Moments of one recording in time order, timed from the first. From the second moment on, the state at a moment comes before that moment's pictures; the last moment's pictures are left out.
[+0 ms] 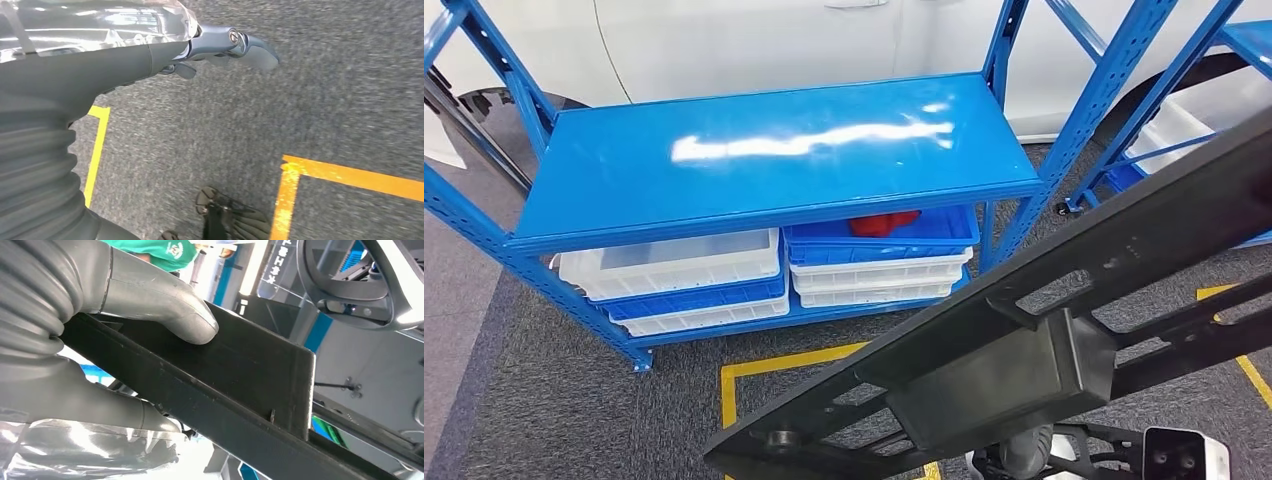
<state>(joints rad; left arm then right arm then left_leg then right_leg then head) -0.08 -0.08 1.28 -0.21 -0.87 0.28 -0.35 0.03 0.13 0.20 -1.96 -0.18 0.85 -0.70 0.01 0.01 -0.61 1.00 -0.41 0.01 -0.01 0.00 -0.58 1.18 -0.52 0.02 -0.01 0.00</state>
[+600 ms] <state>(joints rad) -0.08 -0.07 1.30 -0.21 -0.87 0.25 -0.34 0.07 0.19 0.18 -2.00 -0.15 0.80 -0.70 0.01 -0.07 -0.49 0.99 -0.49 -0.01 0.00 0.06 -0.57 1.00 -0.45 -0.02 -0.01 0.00</state>
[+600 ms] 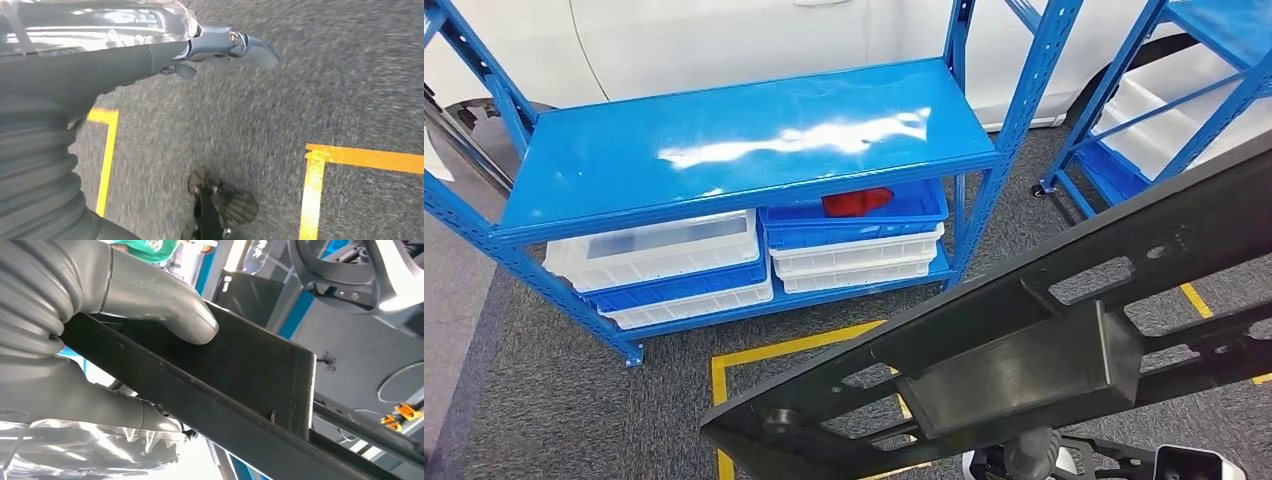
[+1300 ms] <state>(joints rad) -0.09 -0.08 1.27 -0.21 -0.96 0.33 -0.28 0.07 0.15 0.19 -2.09 -0.11 0.69 -0.70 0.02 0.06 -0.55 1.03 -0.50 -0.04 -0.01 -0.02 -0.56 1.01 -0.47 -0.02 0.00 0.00</state>
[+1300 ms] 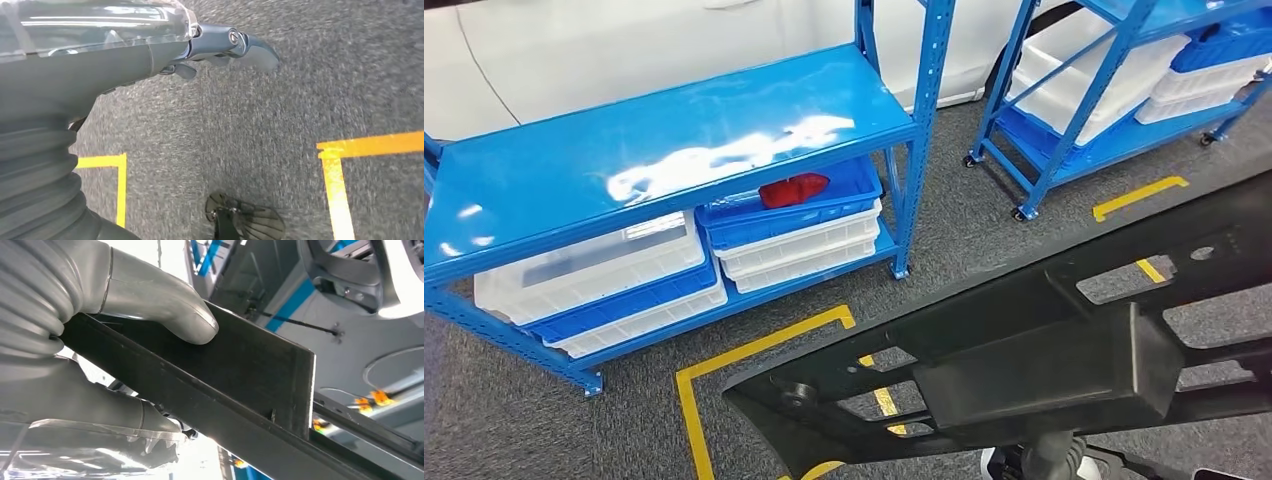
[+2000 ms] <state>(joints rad) -0.07 -0.07 1.25 -0.21 -0.99 0.23 -0.26 0.06 0.07 0.25 -2.18 -0.02 0.45 -0.70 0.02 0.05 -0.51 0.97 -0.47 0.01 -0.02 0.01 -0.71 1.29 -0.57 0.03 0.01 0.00</state>
